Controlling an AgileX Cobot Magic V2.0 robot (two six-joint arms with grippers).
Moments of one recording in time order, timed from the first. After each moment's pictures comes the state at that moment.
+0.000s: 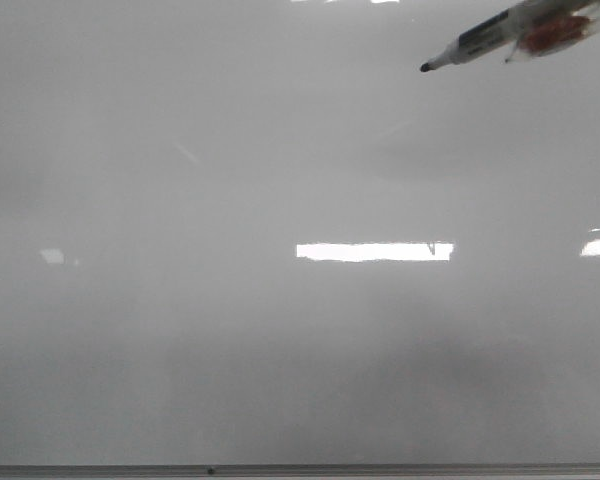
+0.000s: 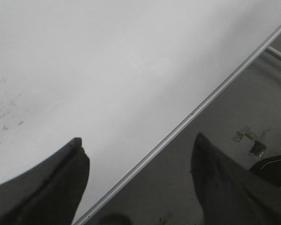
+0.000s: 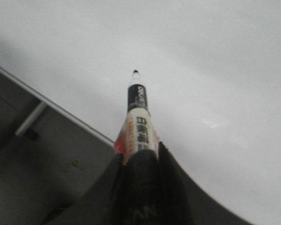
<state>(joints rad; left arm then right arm) -0.44 0.82 -0.93 -0.07 0.97 0.38 0.35 0.91 -0.88 0.35 0.75 -0.26</state>
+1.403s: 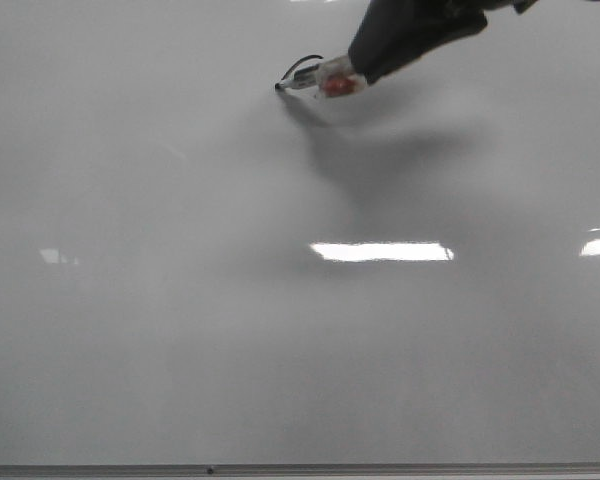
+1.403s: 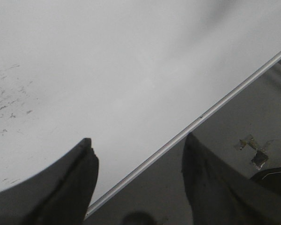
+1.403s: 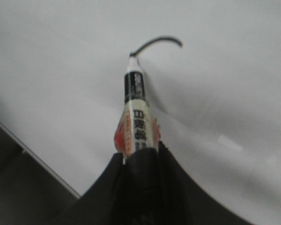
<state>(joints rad) -0.39 0.82 -0.91 -0.08 0.93 0.37 0.36 1.53 -1.19 0.56 0.55 -0.51</state>
